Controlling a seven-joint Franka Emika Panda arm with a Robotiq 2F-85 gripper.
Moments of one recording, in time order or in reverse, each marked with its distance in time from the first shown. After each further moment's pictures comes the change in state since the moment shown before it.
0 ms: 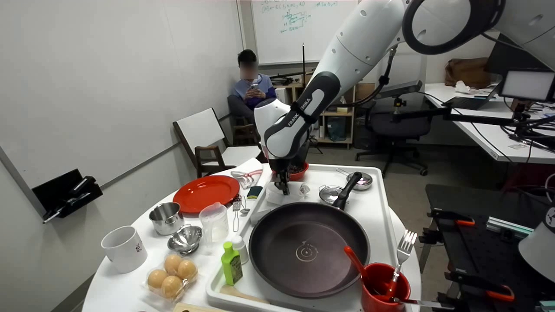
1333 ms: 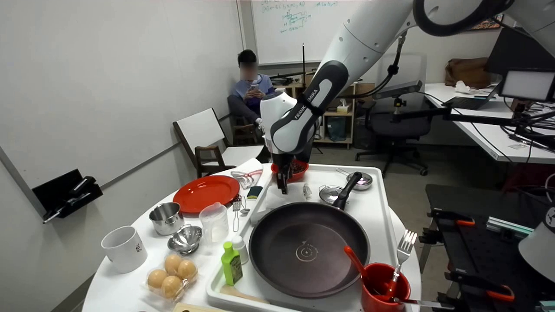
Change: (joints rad) arm -0.001 -0.082 -0.006 -0.115 -0.004 0.085 -0.034
